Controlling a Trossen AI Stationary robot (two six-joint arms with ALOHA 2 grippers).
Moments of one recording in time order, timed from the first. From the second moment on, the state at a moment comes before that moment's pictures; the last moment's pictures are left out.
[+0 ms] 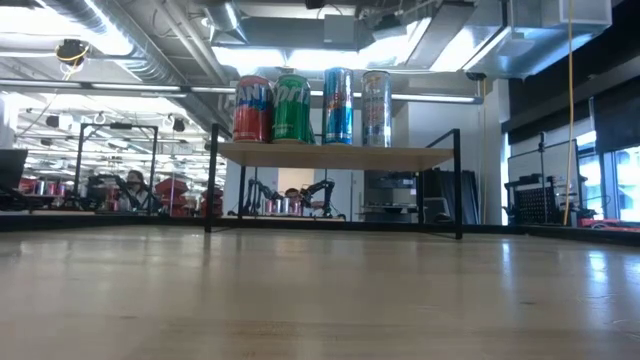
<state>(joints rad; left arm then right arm) -0.48 1.51 1.63 -0.98 -0.16 -0.43 0.41 1.90 1.38 0.35 0.24 0.36</state>
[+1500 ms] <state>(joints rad) -0.40 1.29 1.63 -1.08 -0.65 -0.43 -0.19 1.15 1.09 -0.21 -0.02 -0.04</state>
